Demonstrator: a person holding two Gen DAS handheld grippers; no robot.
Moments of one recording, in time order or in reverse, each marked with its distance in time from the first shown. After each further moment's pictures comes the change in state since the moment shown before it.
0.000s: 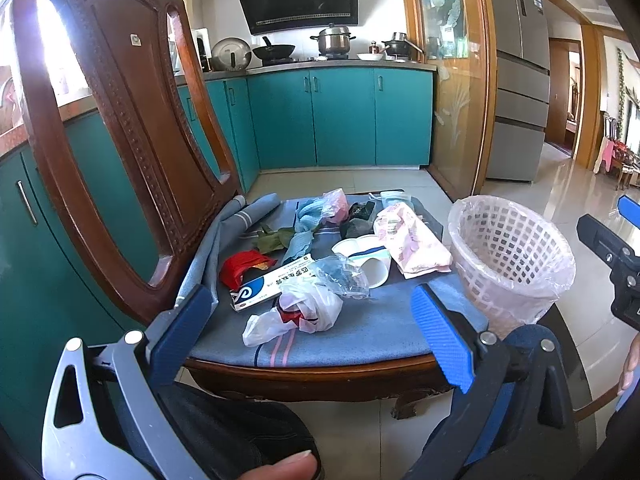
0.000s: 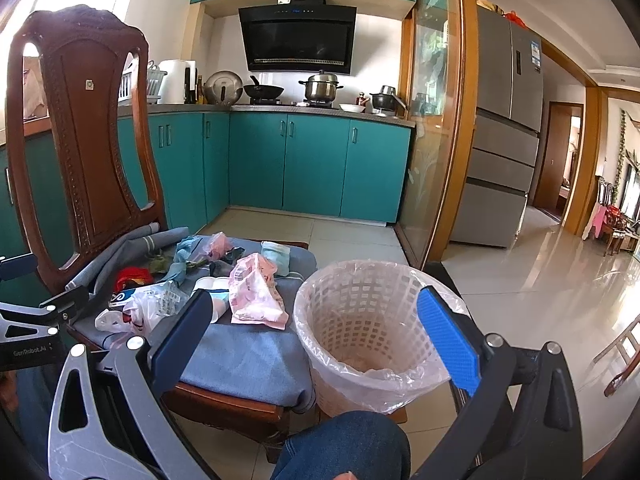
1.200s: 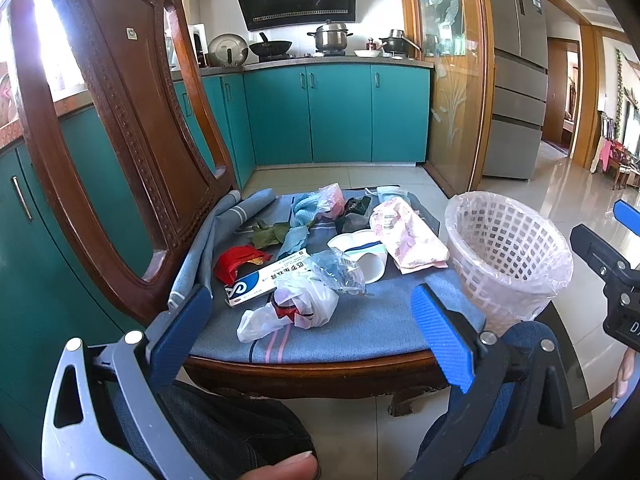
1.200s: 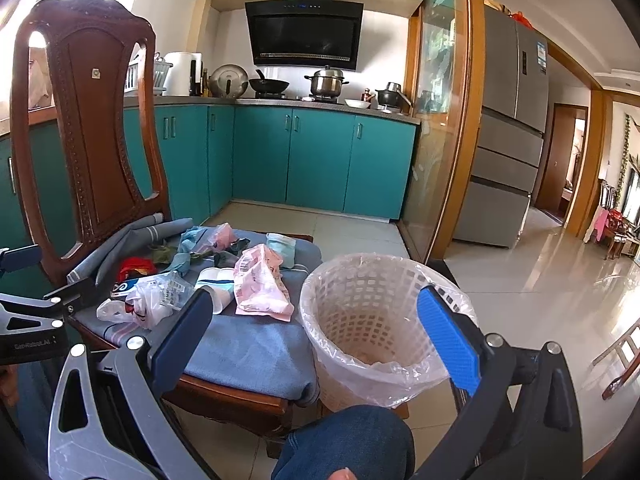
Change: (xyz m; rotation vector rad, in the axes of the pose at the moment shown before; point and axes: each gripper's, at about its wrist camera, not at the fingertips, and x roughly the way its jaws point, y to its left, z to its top) left arm 0.004 -0.004 -0.003 -0.004 0.017 -0.011; right arm -0.003 0.007 -0.003 -0.025 0.010 0.013
